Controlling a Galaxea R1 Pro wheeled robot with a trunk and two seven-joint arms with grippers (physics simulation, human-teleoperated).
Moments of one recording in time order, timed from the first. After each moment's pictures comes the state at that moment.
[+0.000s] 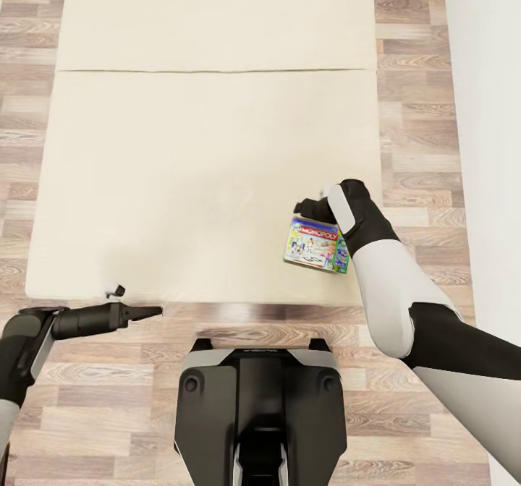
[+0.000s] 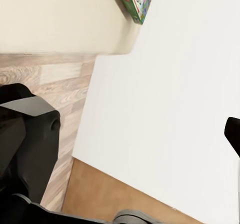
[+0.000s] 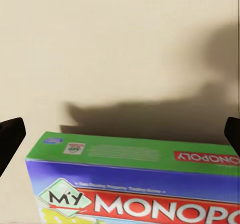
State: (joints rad) left arm -0.67 0.39 0.17 -1.02 0.08 0.91 -1.57; right arm -1.40 0.17 -0.17 -0.63 -0.18 0.88 -0.22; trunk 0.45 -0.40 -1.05
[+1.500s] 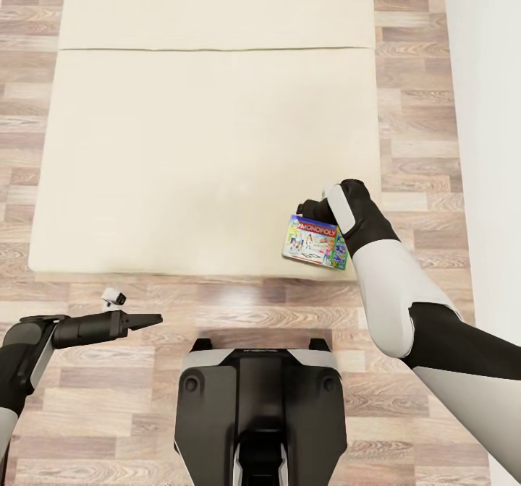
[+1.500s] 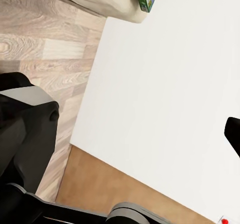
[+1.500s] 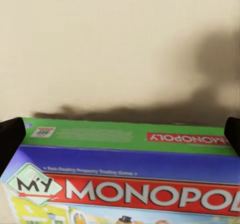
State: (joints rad) left arm -0.65 0.39 0.17 -1.00 0.08 0.91 -1.57; right arm -1.40 0.17 -0.17 -0.63 -0.19 0.88 -0.27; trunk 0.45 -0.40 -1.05
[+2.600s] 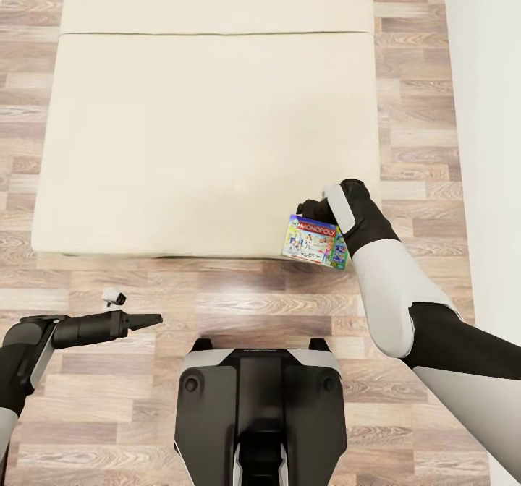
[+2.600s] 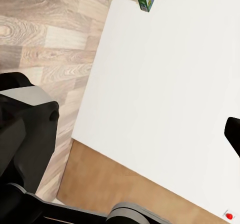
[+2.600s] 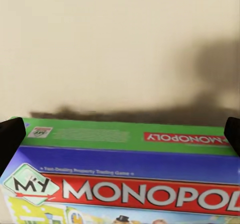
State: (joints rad) left arm -0.65 0.39 0.17 -1.00 0.08 0.91 -1.57; right arm -1.40 0.17 -0.17 -0.63 -0.19 0.88 -0.27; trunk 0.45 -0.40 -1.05
